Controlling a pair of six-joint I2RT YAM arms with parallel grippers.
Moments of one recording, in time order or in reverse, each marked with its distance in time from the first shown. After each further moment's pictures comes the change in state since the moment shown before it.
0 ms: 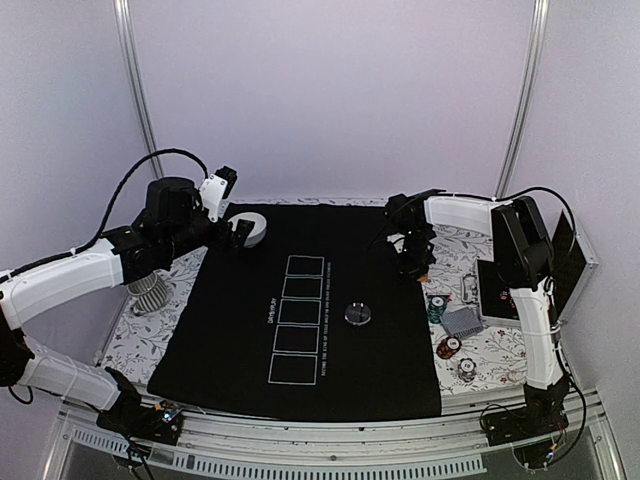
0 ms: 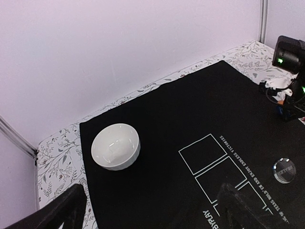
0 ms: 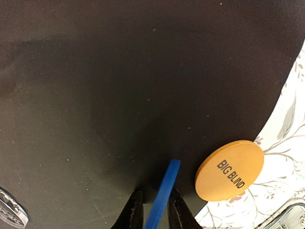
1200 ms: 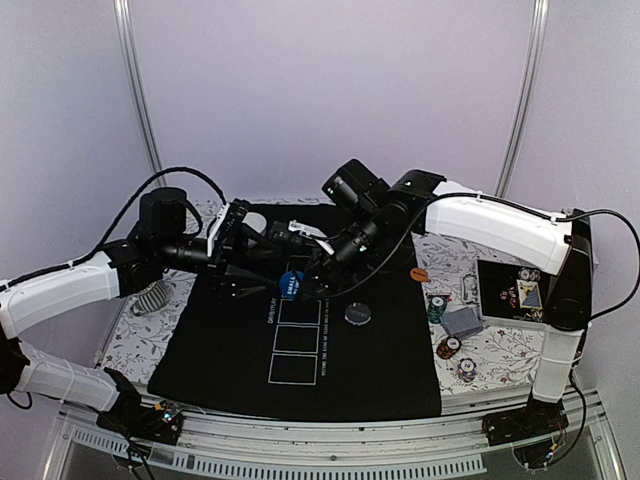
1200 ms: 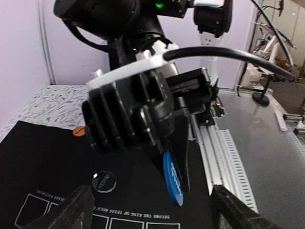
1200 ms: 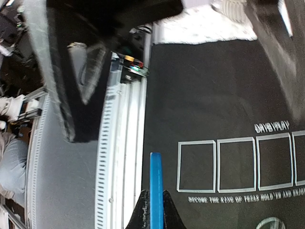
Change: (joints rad) left arm -0.005 -0.053 -0.098 0.108 1.135 0.070; right arm 0.452 -0.383 -0.023 0.149 -0.770 -0.373
